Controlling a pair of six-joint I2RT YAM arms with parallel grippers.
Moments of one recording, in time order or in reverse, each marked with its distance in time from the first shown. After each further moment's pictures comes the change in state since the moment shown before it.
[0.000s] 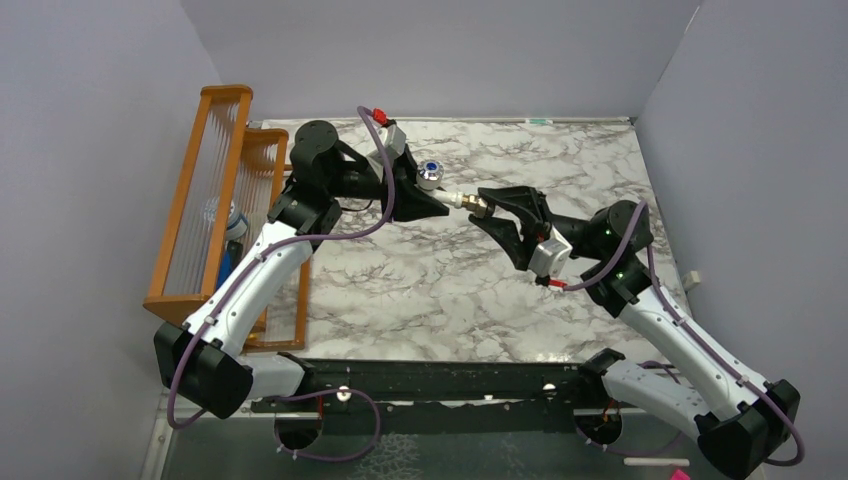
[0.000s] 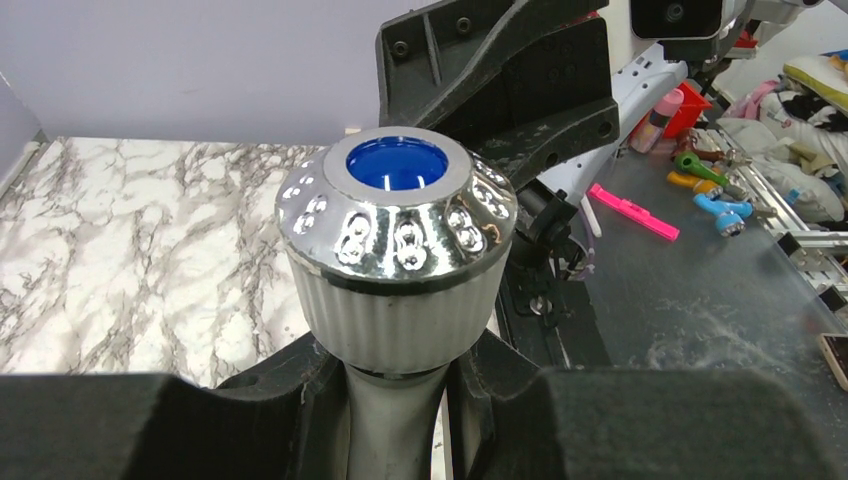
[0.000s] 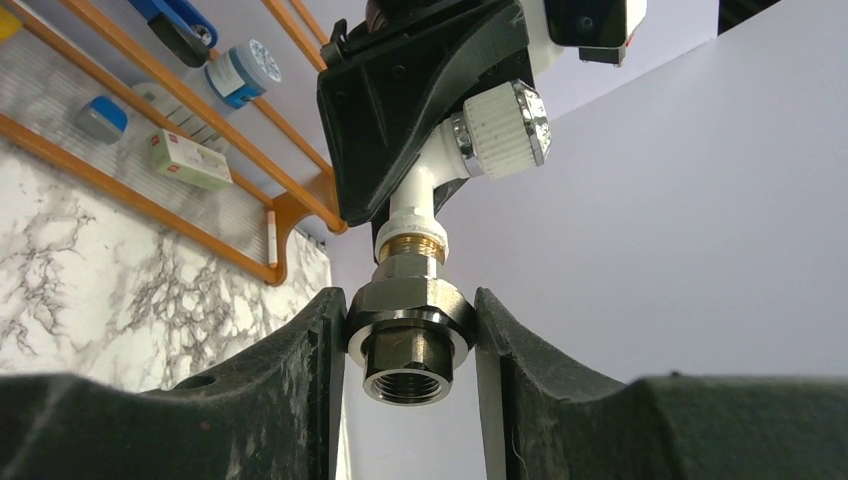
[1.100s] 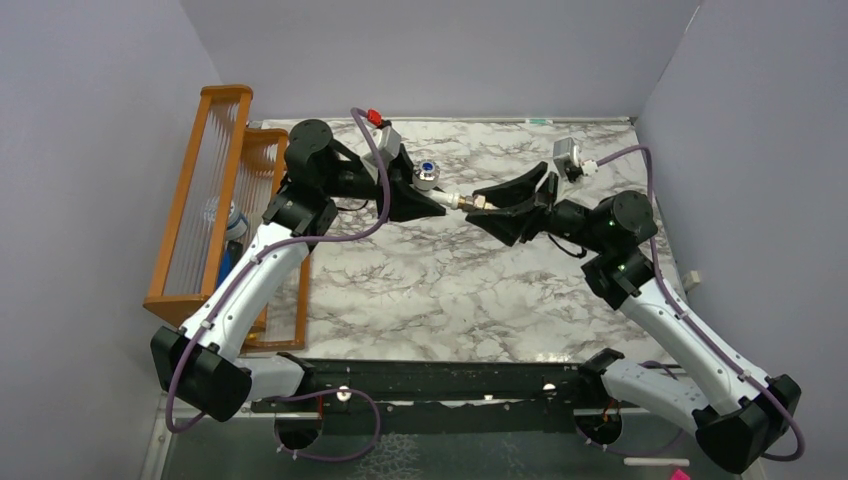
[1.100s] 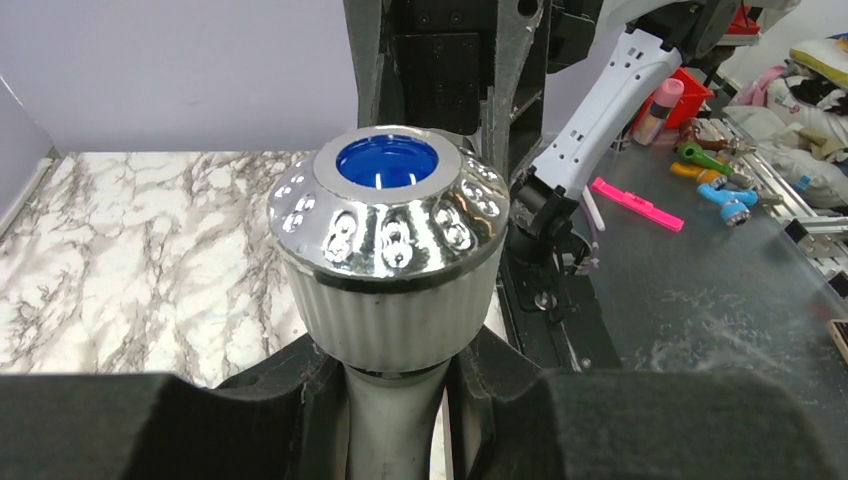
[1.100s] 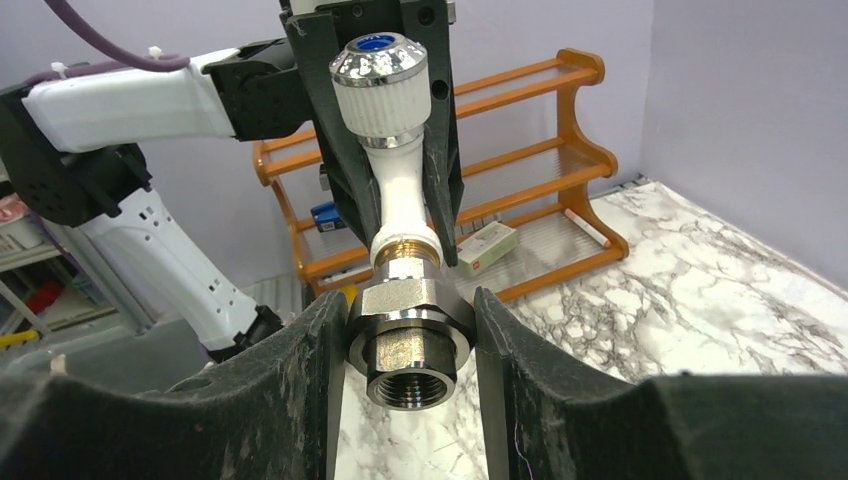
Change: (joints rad) left arm 0.012 -0.014 0.009 -0.020 0.015 0.037; right arm 0.003 0.042 0.083 -0.007 0.198 1.296
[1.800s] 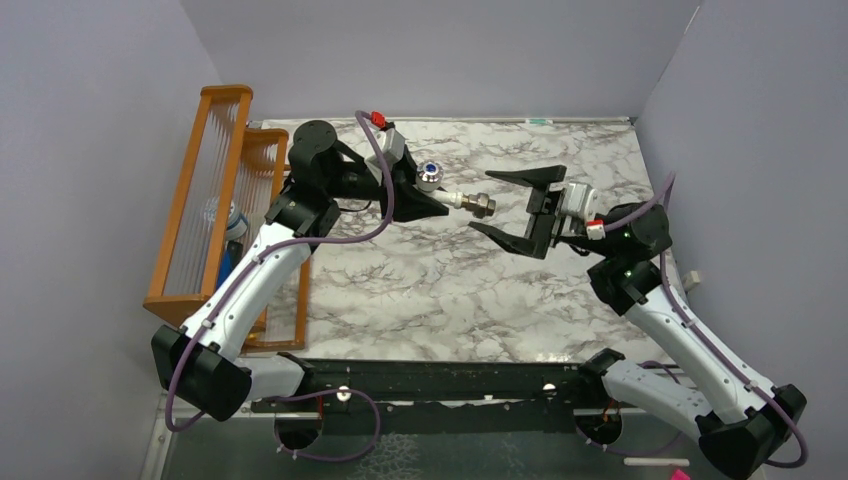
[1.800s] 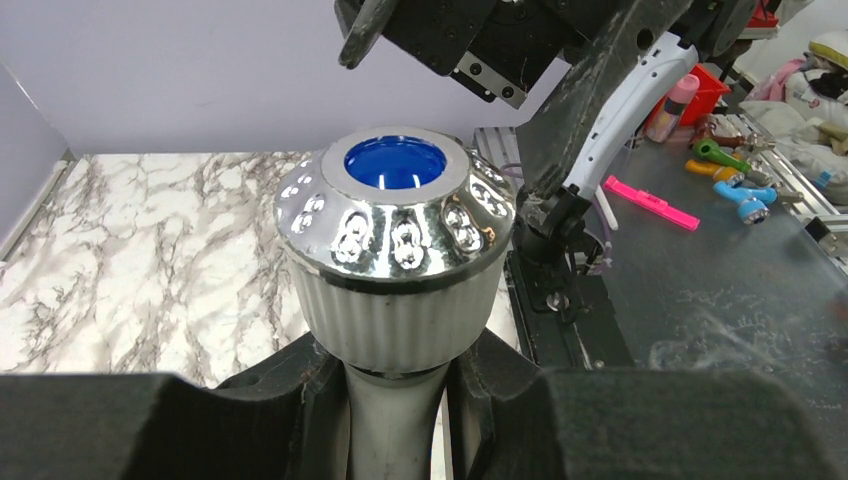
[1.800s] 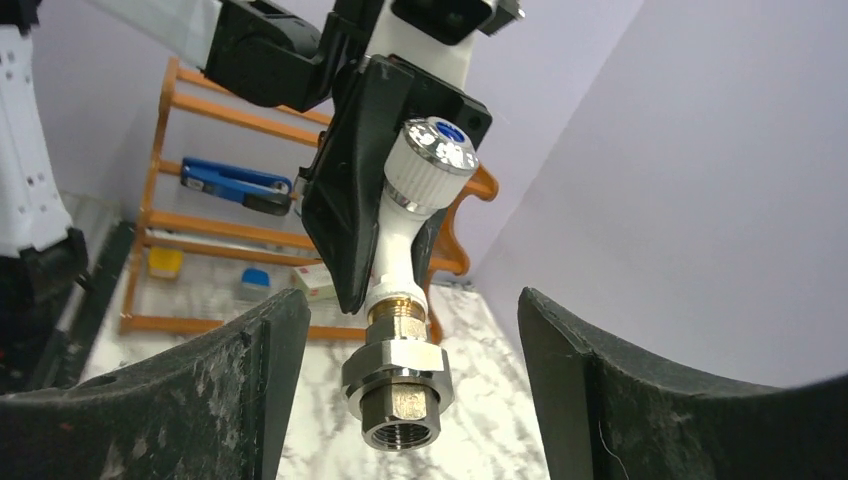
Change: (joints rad) left arm -0.014 0.003 0.000 -0.010 -0.026 0.037; right arm 0.003 -0.048 -0.008 0.086 -0.064 -0.513
